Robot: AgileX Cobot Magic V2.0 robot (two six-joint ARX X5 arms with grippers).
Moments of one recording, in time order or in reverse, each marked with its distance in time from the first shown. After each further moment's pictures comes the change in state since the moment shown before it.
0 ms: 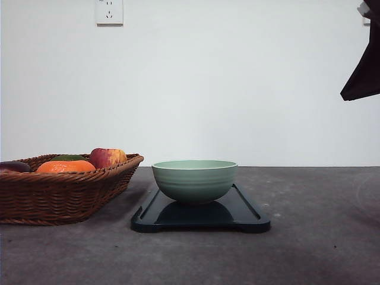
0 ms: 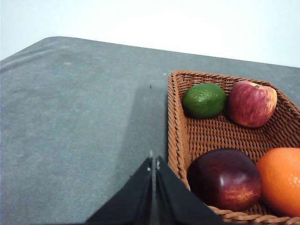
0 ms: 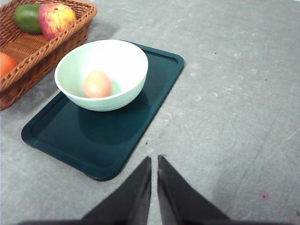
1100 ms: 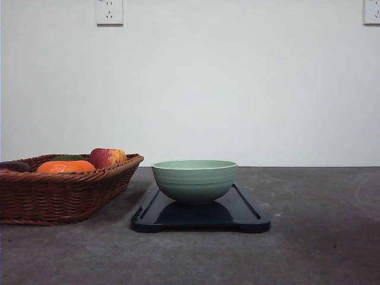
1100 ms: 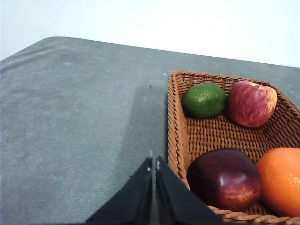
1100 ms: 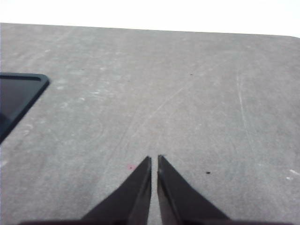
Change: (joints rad) left_arx 0.000 0.000 0.000 0.000 0.000 0.000; right_arx -0.474 -0.597 -0.438 0.110 -0.024 -0.090
